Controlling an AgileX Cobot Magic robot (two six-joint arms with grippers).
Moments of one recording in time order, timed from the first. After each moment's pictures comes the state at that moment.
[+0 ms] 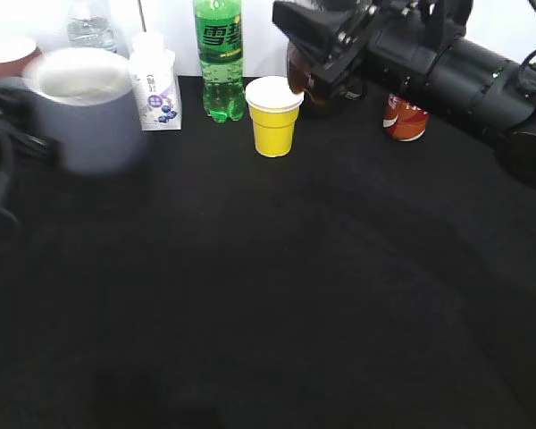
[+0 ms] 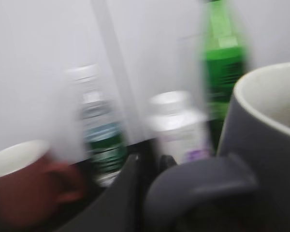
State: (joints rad) left arm -0.19 1.57 -0.44 0.11 -1.04 0.10; right arm 0.41 1.78 -0.89 -0.56 -1.12 0.28
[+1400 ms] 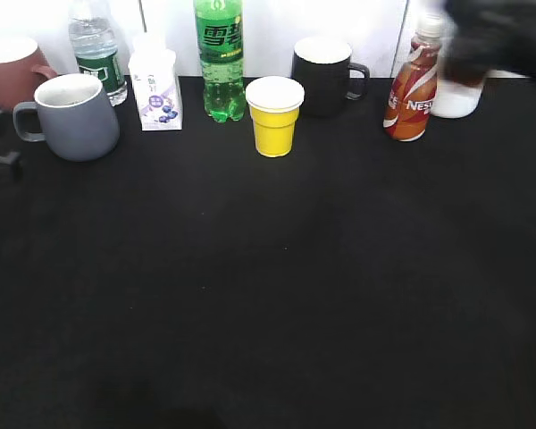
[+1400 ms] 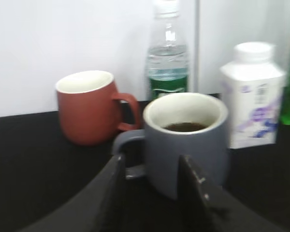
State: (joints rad) left arm -0.18 1.51 -0.36 -0.13 -0.94 0.11; right arm 0.07 1.59 -0.68 -0.44 -1.03 0.29
